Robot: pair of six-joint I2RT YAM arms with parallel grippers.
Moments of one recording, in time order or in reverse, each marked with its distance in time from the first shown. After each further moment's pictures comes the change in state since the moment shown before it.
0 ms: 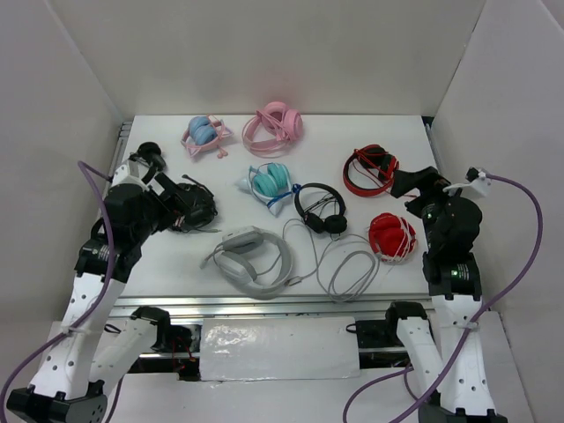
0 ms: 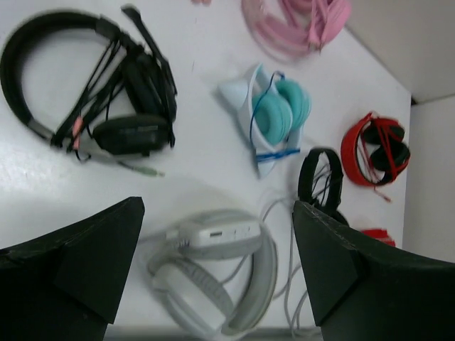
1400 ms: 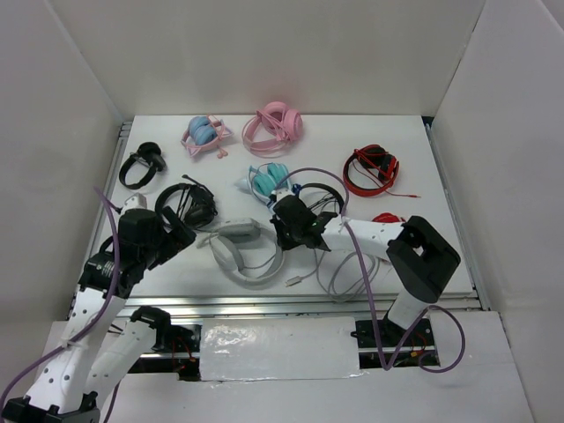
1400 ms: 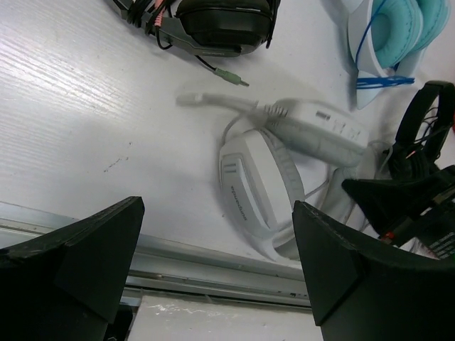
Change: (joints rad) left arm -0.091 -0.118 -0.148 -0.296 -0.085 -0.080; right arm 0.907 1.064 0.141 0.103 0.023 -0.244
